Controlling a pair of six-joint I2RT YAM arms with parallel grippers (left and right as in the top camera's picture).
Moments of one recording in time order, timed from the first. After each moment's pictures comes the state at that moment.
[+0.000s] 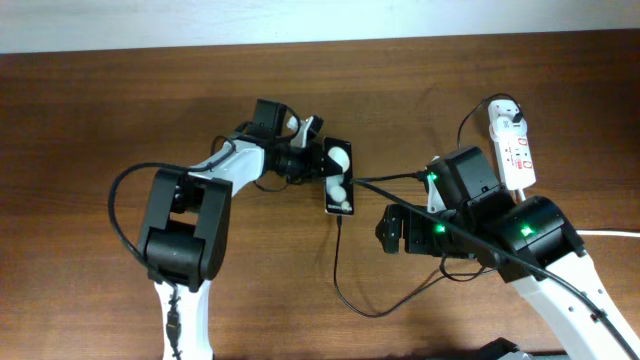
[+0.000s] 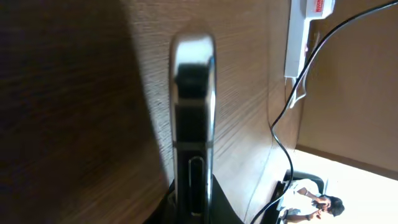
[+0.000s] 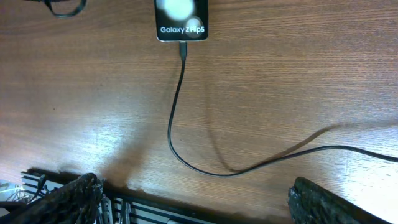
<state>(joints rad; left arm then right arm) -0.30 2.21 1.41 -0.31 0.92 -0.41 0.44 1.17 1.23 -1.23 -0.21 0.55</state>
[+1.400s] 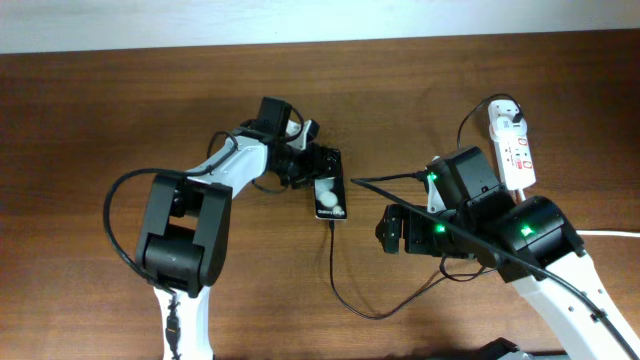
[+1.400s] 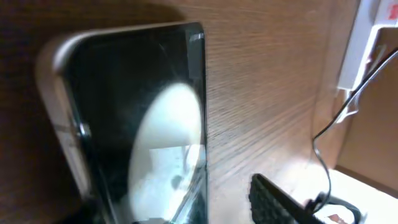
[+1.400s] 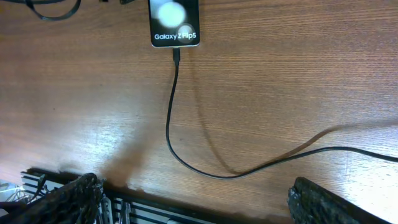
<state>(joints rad) -0.32 2.18 1.44 -0.48 0.70 -0.41 0.44 1.17 1.23 -1.23 -0.21 0.55</state>
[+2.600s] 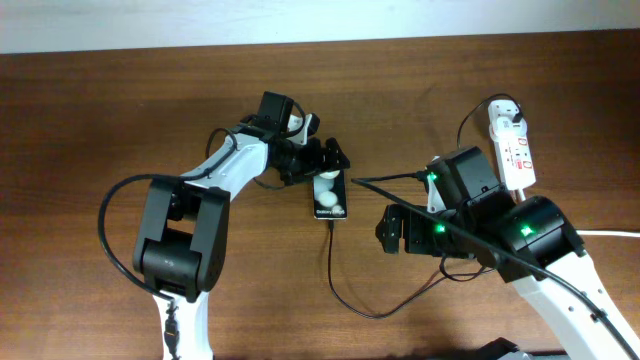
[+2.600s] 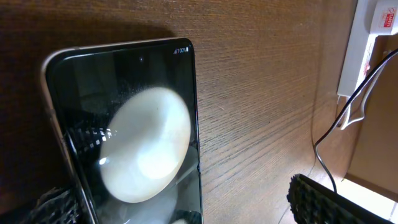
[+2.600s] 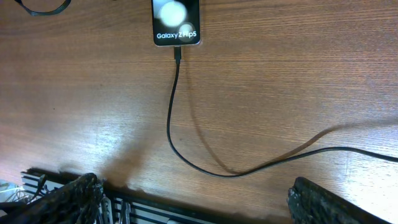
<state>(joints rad) -0.33 2.15 1.46 -0.49 0.65 -0.41 0.44 1.17 1.23 -1.23 -0.21 0.55</state>
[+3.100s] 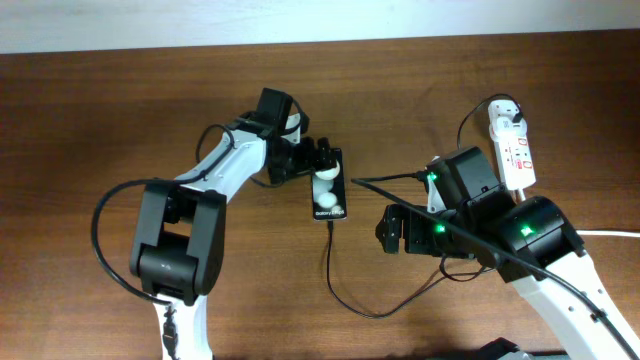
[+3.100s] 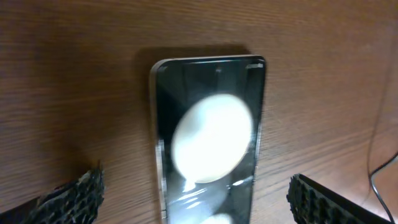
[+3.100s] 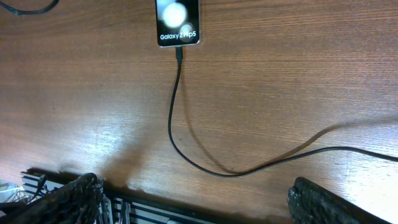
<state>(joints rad) -0.33 2.13 1.49 -0.60 0.44 -0.41 0.44 1.17 1.23 -1.23 -0.21 0.55</state>
